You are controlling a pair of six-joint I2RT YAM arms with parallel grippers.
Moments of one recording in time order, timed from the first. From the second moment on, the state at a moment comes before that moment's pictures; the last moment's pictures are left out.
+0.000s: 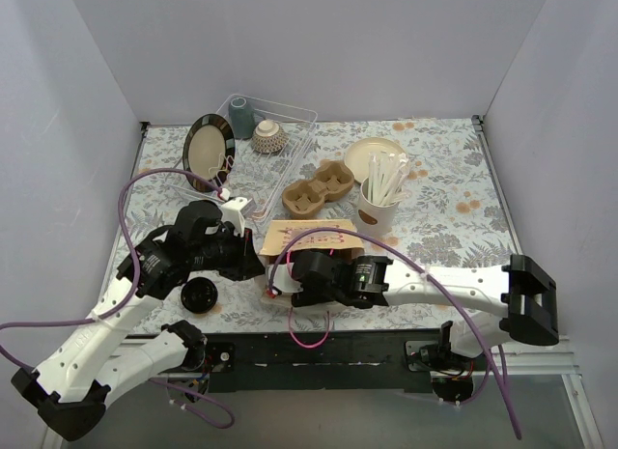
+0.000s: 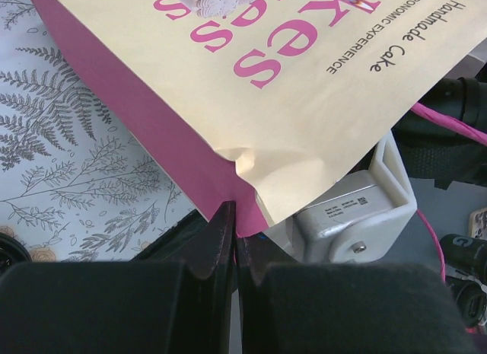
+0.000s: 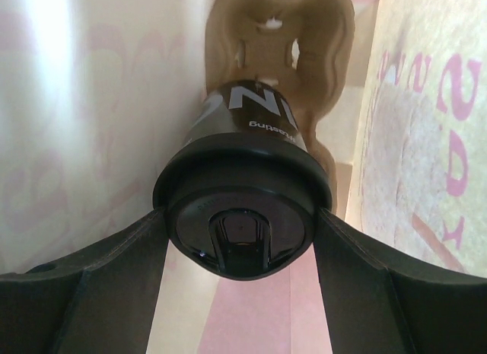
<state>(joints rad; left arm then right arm) -0.65 0.83 1.03 -0.94 0.29 -0.40 1.34 1.42 1.04 -0.52 0.37 -0.54</state>
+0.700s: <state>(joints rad) -0.65 0.83 1.04 -0.95 0.30 -0.42 1.35 1.44 1.05 -0.49 0.52 -0.58</state>
